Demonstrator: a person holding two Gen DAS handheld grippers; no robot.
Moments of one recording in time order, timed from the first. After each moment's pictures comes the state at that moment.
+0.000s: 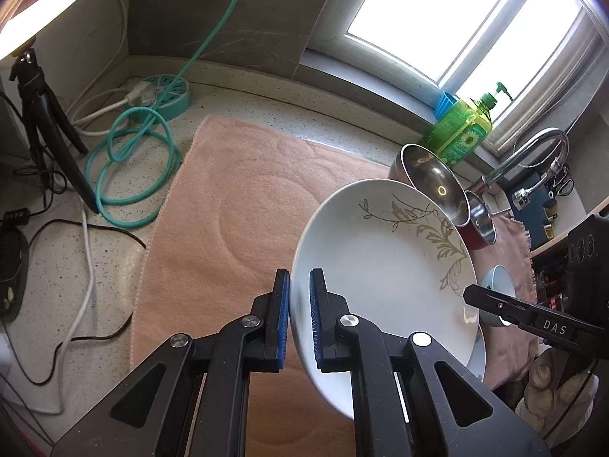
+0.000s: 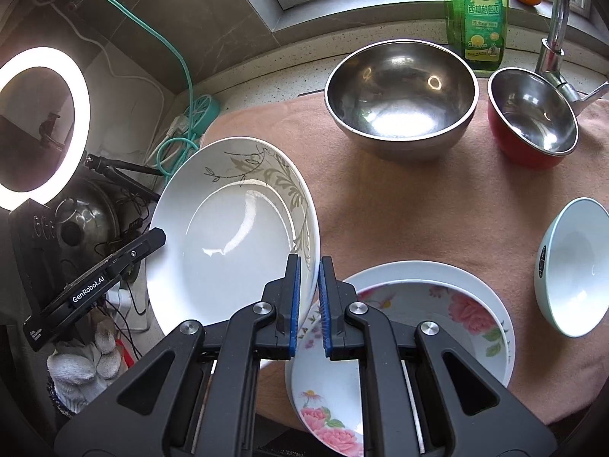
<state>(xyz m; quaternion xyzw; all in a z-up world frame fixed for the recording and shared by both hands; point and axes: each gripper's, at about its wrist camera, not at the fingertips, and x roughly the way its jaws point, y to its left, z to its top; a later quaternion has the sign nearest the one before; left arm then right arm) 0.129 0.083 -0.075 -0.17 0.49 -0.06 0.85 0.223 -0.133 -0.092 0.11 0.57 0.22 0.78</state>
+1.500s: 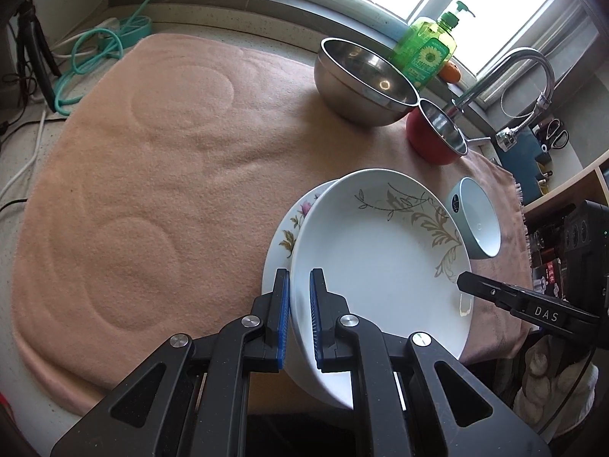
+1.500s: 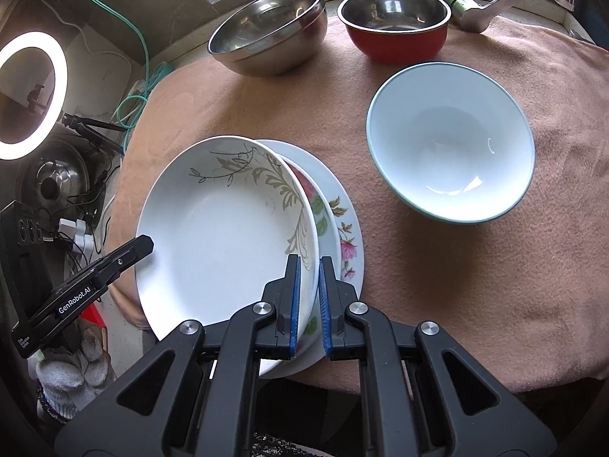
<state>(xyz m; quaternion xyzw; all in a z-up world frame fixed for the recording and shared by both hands) 0.058 -0.045 -0.111 -0.18 0.53 -0.06 0.83 0.162 -0.260 -0.130 0.08 0.61 0.20 0.77</state>
